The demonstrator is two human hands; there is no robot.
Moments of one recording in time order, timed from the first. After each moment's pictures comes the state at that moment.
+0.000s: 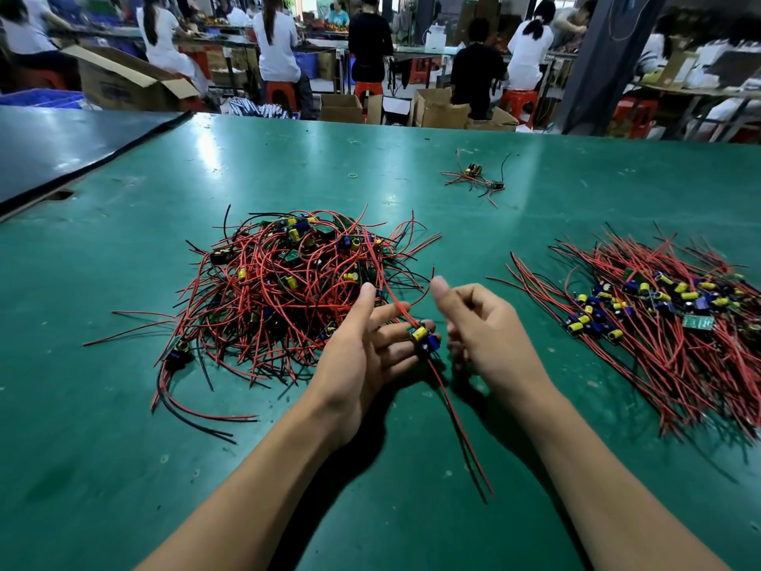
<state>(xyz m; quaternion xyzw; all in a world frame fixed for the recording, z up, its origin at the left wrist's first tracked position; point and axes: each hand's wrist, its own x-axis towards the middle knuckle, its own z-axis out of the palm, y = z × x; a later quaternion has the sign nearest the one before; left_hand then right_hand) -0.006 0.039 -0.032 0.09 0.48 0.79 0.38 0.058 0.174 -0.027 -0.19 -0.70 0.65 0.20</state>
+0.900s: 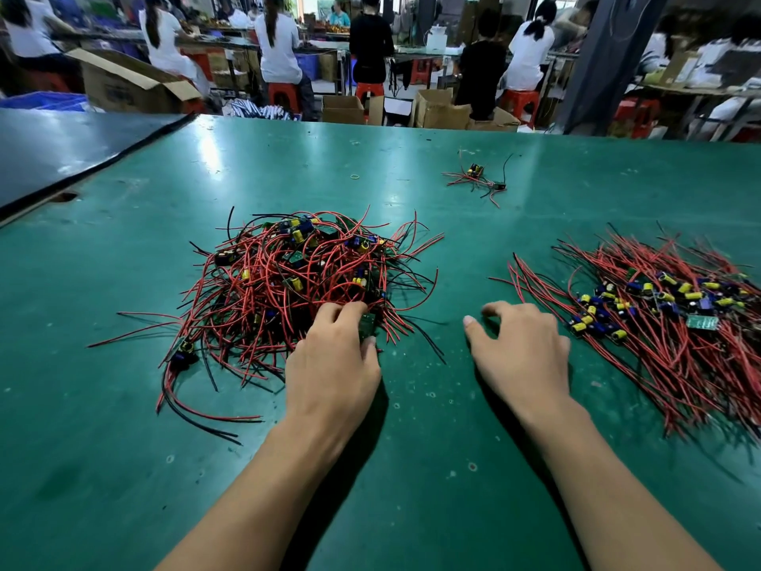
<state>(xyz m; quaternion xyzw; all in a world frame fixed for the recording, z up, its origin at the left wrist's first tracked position) -0.011 0.015 -0.041 0.24 0.91 0.33 -0.12 0.062 0.199 -0.043 -0.39 -0.90 0.13 0.16</state>
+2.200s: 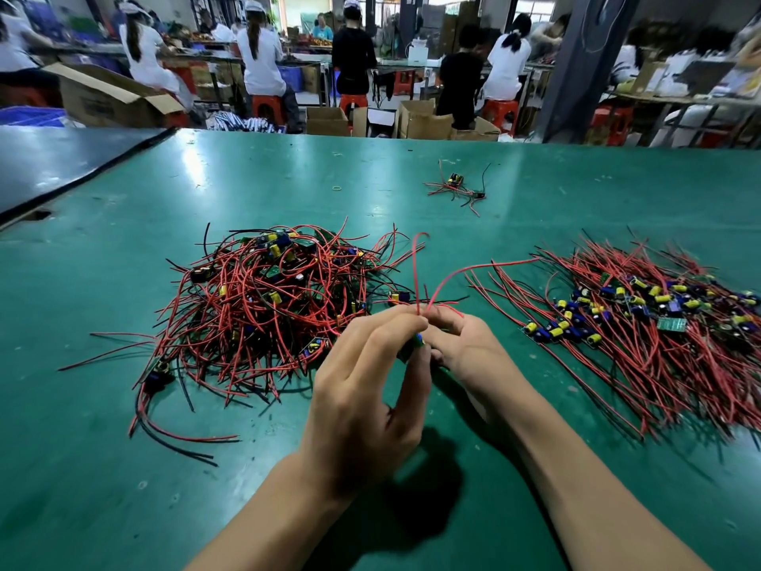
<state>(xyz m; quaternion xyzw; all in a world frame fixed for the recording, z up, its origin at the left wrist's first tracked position) 0.027 0.034 -0.027 0.48 0.62 0.53 -0.33 0.042 0.186 -0.047 -0.20 -0.64 0.73 0.14</state>
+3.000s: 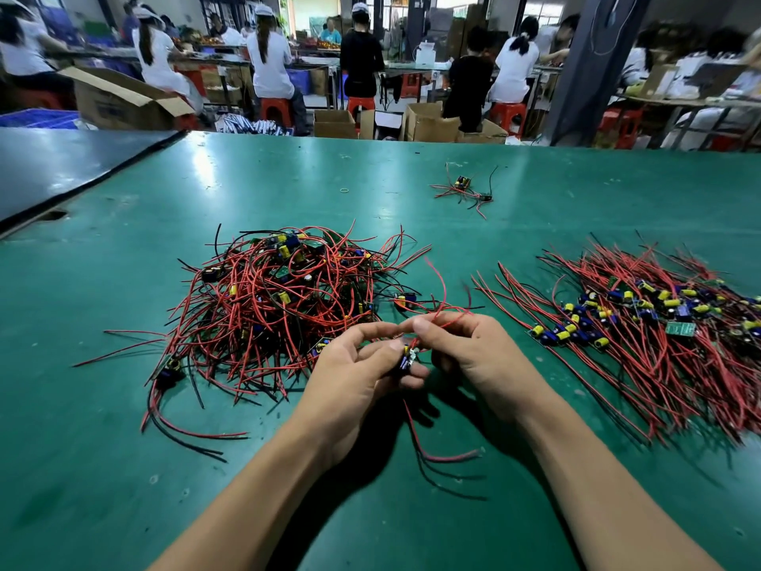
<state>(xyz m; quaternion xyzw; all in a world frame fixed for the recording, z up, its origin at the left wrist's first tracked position) 0.007 0.033 -0.022 0.09 0.48 0.81 0.32 0.059 0.188 -0.033 -0.12 -0.67 0.73 0.12</state>
